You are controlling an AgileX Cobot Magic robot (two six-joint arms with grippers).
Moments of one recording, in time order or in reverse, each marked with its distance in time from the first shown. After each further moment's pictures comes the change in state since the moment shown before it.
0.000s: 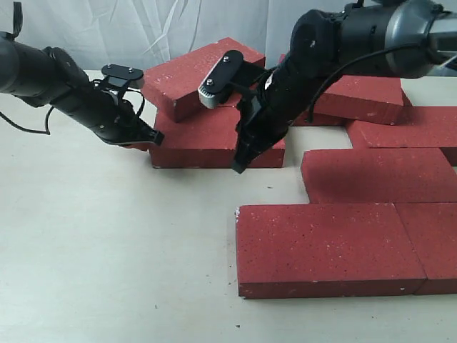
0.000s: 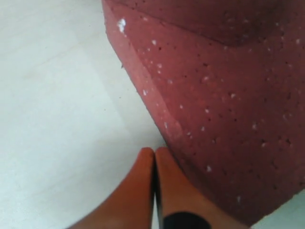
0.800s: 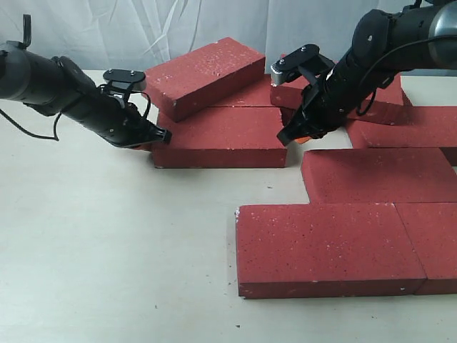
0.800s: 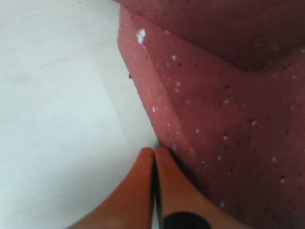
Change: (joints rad) left arm -0.017 0.039 0.000 -0.109 -0.065 0.001; right arm -0.233 0.065 0.000 -0.010 -0.019 0.171
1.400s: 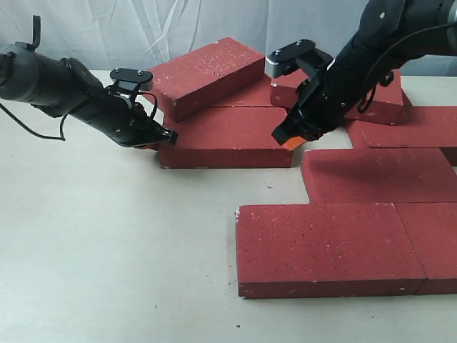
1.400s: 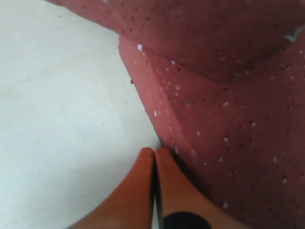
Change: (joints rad) left arm -0.028 0.000 0.000 -0.002 -0.033 0.000; right arm 0.024 -0.071 0.000 0.136 0.182 -0.088
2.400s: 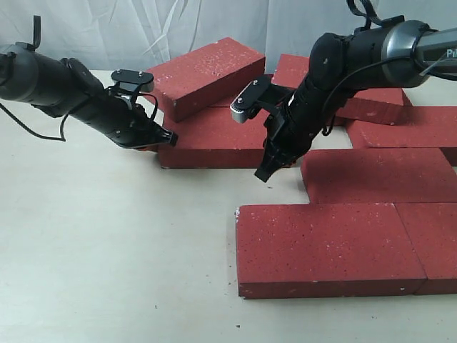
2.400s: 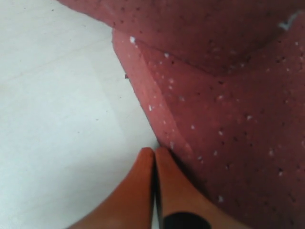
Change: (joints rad) left arm 0.000 0.000 0.000 0.011 0.014 0.000; right arm 0.103 0.118 0.000 -0.113 -0.134 -0.107
